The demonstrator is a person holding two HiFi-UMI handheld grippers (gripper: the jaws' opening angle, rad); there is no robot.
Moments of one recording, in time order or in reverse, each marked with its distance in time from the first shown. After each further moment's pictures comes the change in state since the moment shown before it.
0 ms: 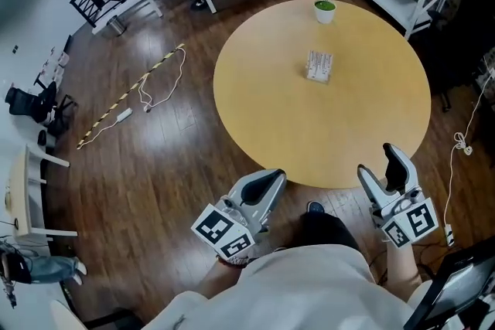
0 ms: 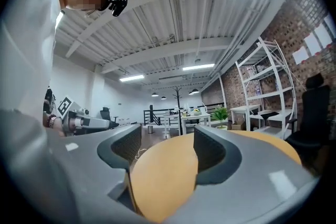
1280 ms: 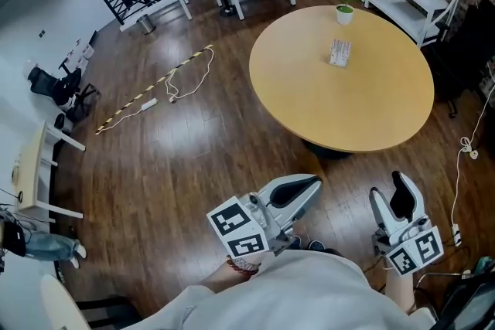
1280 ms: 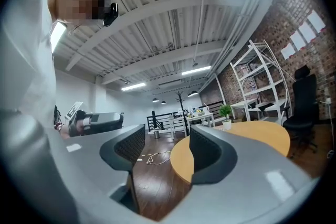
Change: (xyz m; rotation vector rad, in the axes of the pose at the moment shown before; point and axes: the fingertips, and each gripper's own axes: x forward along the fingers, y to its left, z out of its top) left arm -0.141 -0.193 0.015 -0.139 -0.074 -0.231; right arm -0.172 0.187 0.018 0.105 -0.062 -0.013
